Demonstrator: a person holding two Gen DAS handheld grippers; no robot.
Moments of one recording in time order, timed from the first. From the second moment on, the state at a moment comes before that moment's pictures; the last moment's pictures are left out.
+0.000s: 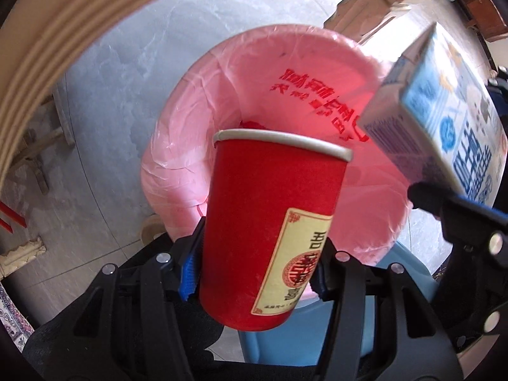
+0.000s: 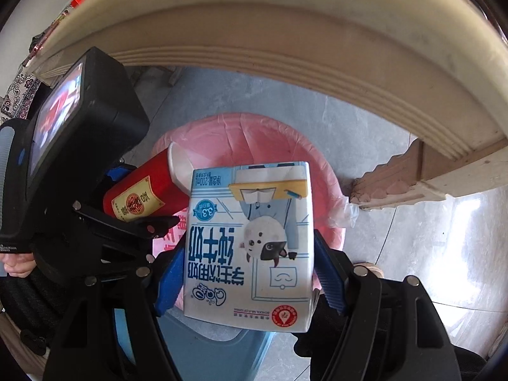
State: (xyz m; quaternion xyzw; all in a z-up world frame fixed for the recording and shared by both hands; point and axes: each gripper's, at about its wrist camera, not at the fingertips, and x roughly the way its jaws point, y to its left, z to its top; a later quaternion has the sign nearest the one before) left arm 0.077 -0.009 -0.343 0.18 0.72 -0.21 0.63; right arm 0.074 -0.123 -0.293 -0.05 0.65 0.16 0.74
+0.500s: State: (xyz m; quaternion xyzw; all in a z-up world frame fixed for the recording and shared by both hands) left arm 0.096 -0.008 -0.384 0.13 0.78 -0.21 0.57; right arm 0.080 -0.123 -0.352 -0.03 0.70 0.16 0.70
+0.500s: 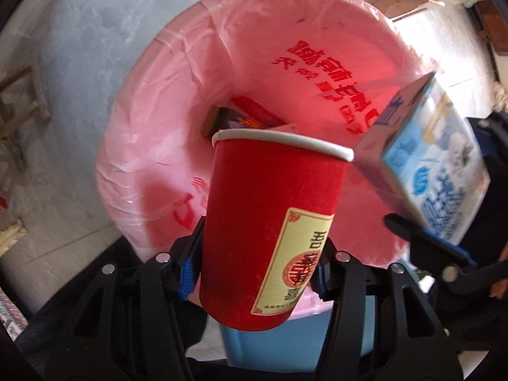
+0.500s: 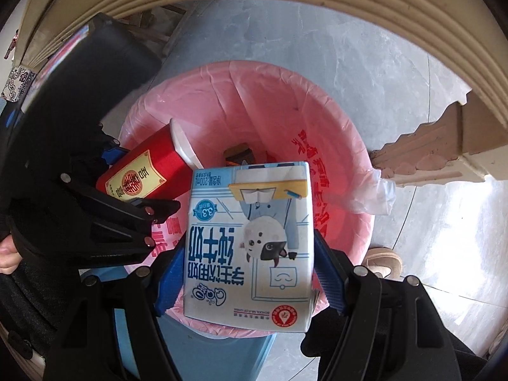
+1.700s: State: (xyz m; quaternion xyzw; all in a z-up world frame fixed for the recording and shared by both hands) left arm 0.091 -0.006 -0.335 0.14 0.76 -0.19 0.61; right arm 0.072 -0.123 -0.321 -0.03 0.68 0.15 0.72
